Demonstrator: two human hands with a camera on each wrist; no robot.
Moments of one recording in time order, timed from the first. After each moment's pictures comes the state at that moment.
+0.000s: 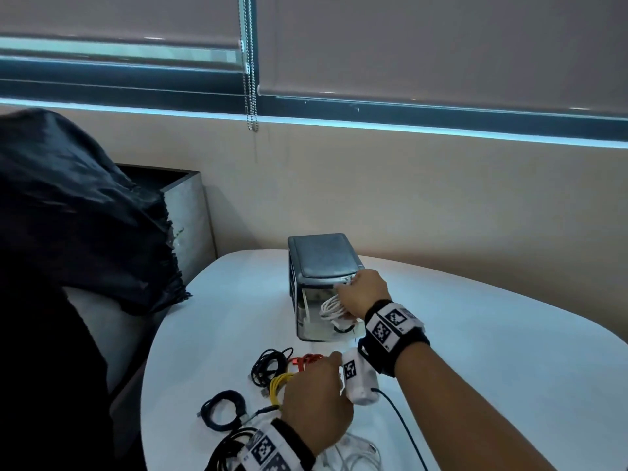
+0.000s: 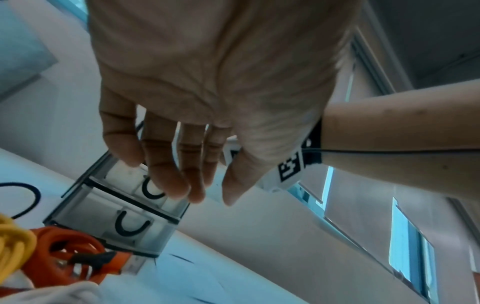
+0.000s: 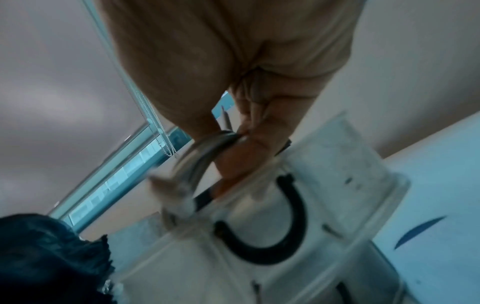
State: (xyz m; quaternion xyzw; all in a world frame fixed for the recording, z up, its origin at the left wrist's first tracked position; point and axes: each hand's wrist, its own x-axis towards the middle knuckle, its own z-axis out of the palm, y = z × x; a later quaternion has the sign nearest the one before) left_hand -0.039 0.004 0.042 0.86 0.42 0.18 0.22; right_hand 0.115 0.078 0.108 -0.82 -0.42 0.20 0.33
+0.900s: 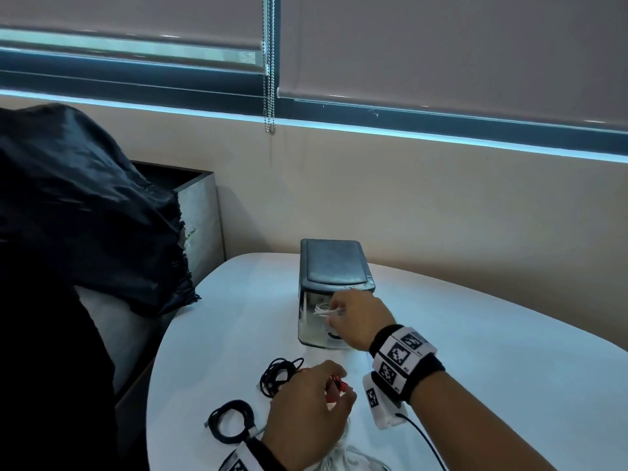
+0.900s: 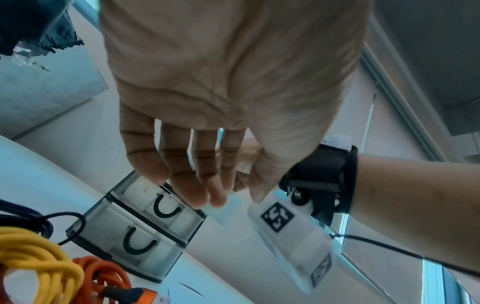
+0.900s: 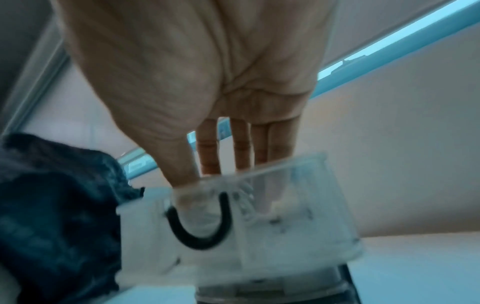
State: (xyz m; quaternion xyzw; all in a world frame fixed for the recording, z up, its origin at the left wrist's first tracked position) left_hand -0.073 0.016 0.052 0.81 0.42 0.24 0.32; right_hand 0.089 0.072 0.107 -0.75 -0.63 0.10 0.16
